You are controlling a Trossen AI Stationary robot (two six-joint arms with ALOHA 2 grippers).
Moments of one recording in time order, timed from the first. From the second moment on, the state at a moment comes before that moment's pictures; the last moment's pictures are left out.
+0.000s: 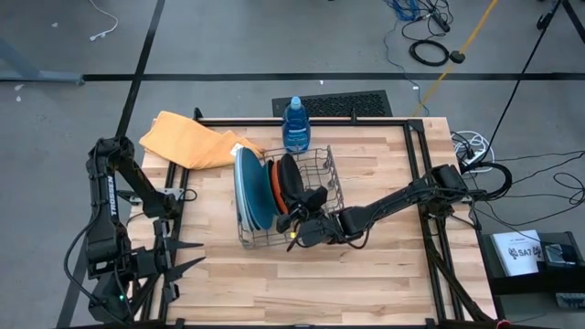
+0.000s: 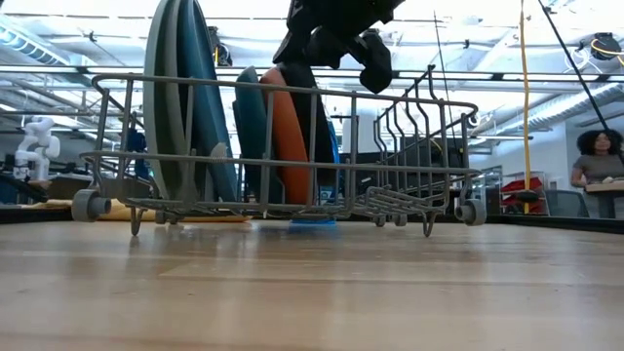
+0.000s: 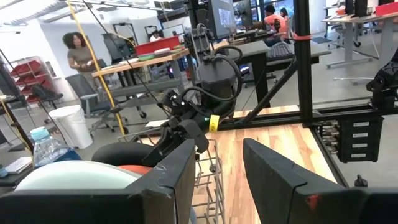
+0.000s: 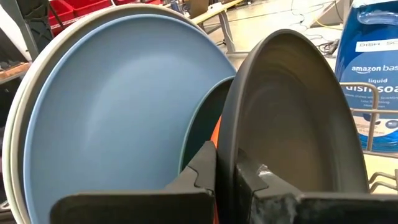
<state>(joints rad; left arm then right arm) -1.32 1.25 1.10 -0.70 -1.52 -0.68 0.32 1.91 1.30 0.15 1.02 0.81</state>
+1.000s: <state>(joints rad) -1.32 1.25 1.10 -0.70 -1.51 -0.67 0.33 1.46 1.30 -0.28 0.96 0.70</state>
